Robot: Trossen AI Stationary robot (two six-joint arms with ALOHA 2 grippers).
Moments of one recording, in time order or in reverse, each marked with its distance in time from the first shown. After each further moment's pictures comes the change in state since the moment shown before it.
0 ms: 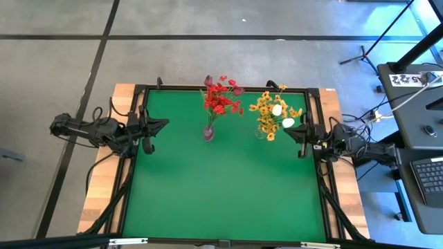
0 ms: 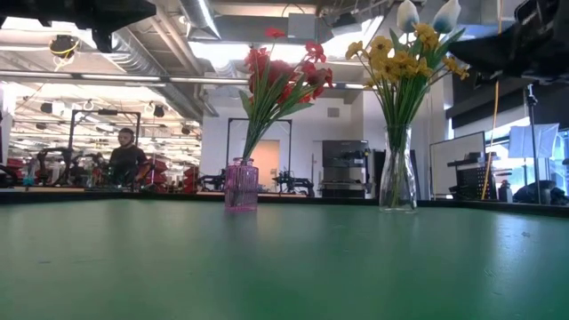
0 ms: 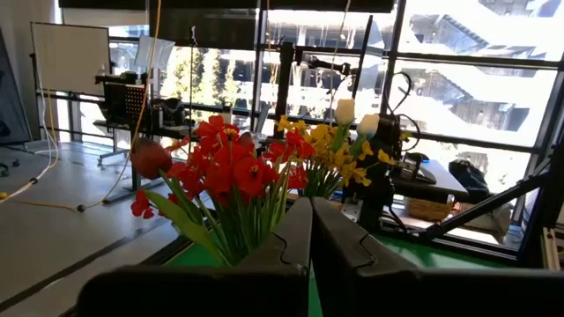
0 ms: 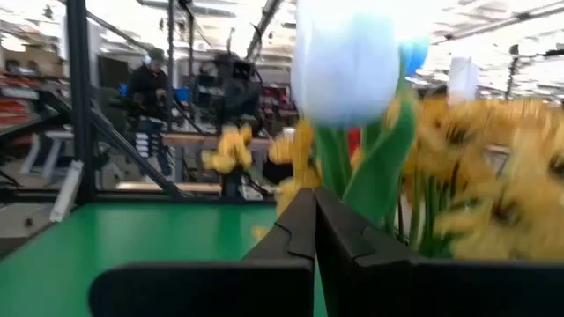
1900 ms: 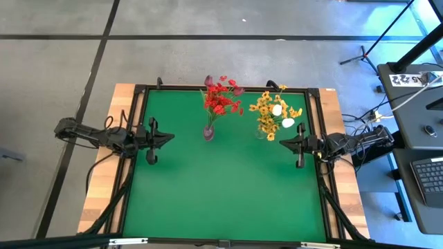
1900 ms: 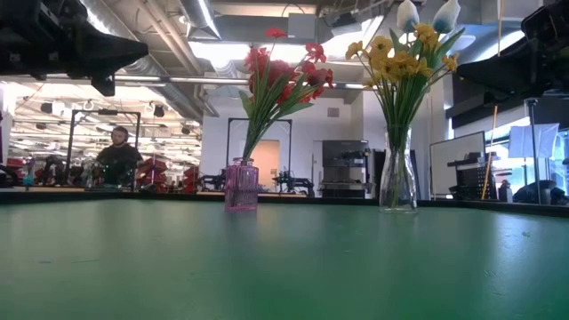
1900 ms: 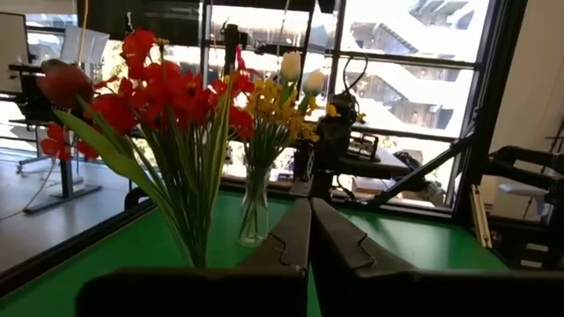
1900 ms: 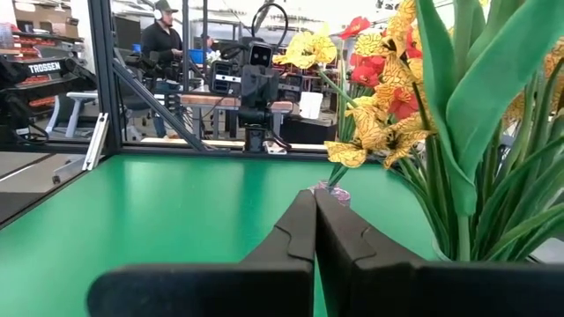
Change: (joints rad) left arm 0.001 -0.143 -0.322 0.193 0.173 -0.013; right arm 0.392 0.001 -0.077 -0.072 0.360 -0.023
